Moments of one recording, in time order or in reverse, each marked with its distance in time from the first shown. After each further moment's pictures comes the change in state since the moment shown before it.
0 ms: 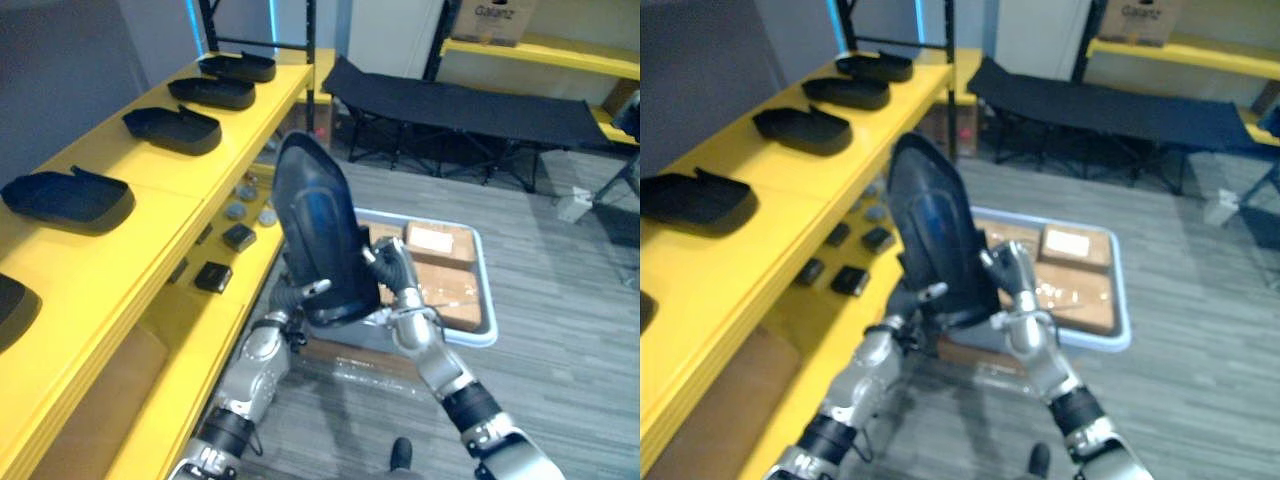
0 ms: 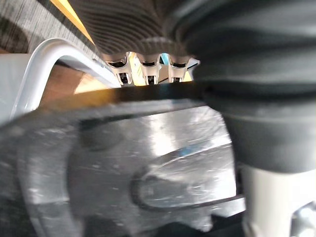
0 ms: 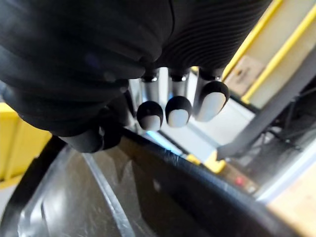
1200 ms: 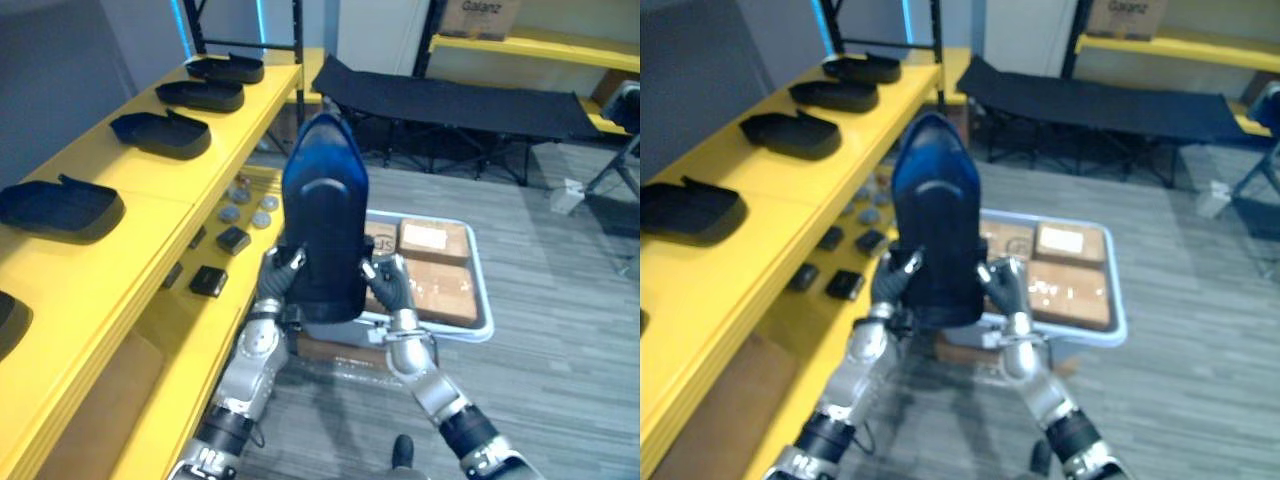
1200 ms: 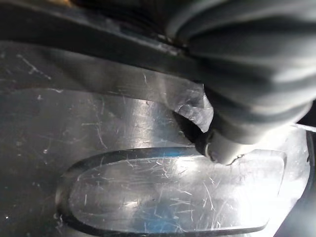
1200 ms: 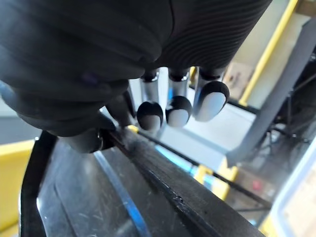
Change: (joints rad) left arm 0.004 0.013 0.008 -0.127 0.157 -0.152 0.078; right arm 0.102 0.008 0.066 -0.089 0.060 -0.185 -0.133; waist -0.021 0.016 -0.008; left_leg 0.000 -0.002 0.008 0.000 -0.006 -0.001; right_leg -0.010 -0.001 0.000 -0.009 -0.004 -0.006
